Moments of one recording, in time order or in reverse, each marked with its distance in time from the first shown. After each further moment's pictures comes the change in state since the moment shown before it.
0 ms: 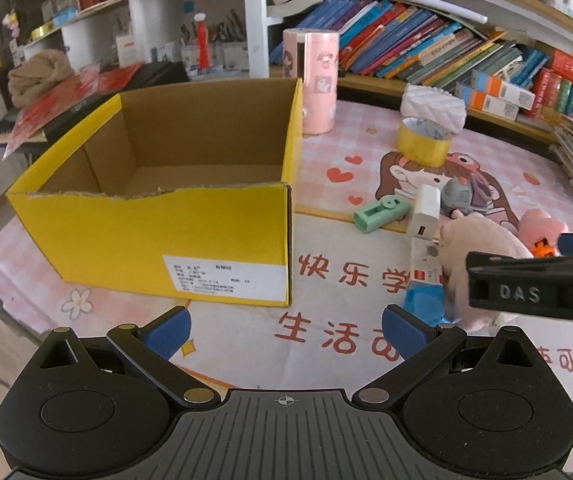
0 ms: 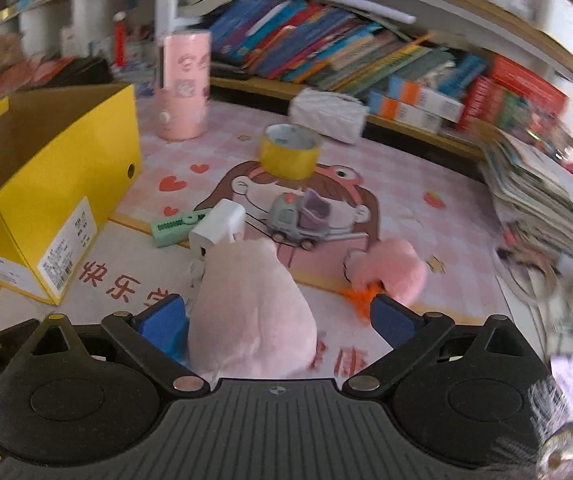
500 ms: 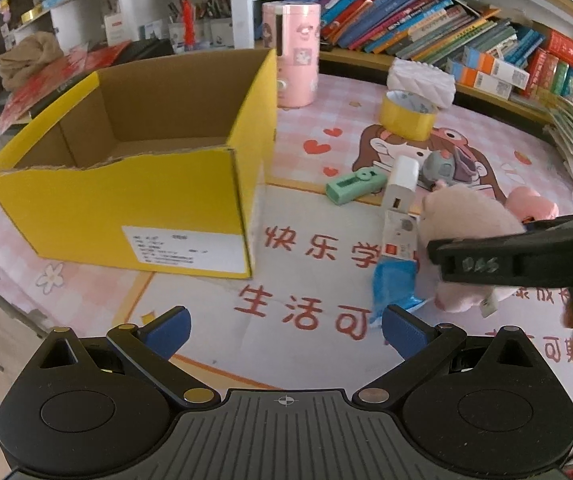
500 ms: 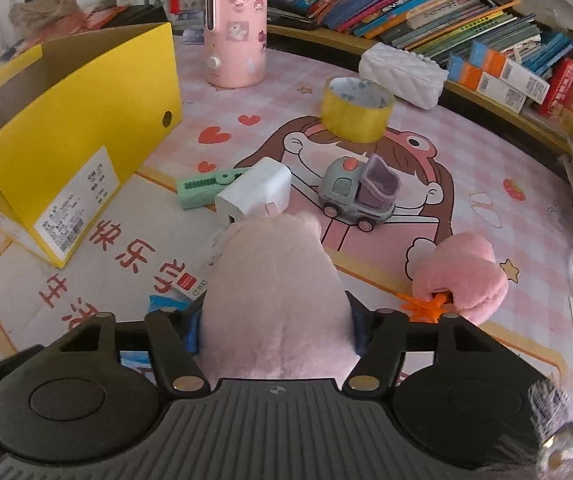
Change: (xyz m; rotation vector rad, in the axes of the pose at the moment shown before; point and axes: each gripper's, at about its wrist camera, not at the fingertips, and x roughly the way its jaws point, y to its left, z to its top) left arm 0.008 -0.029 -0.006 0.003 0.066 -0.016; right arm 0.039 -0.017 0.007 -0.053 0.123 0.200
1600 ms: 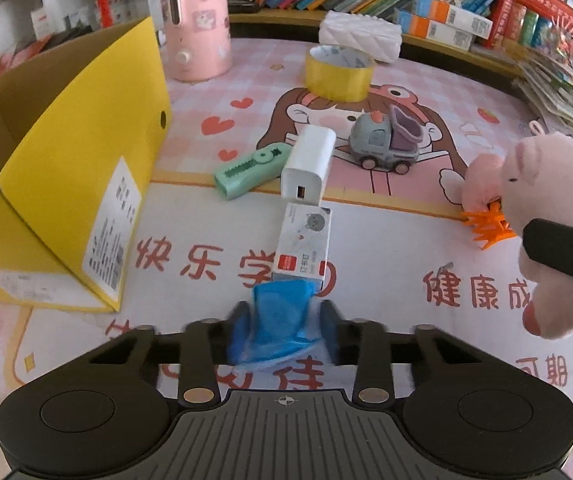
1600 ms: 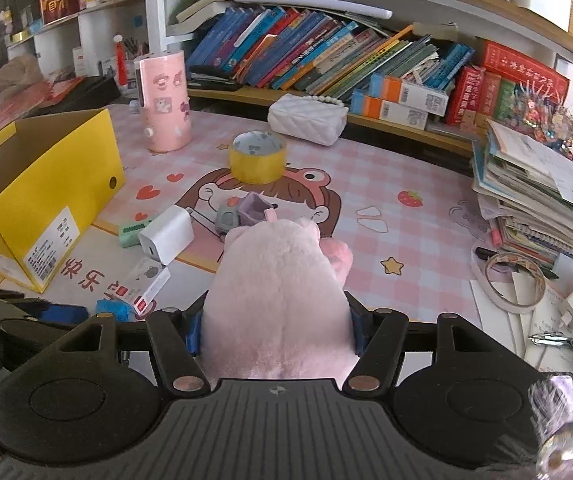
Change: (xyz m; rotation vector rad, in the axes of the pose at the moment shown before) left arm 0.061 -0.067 0.023 0.079 0.101 -0.086; right arm -0.079 -0.059 -0.030 0.073 -0.159 -0.100
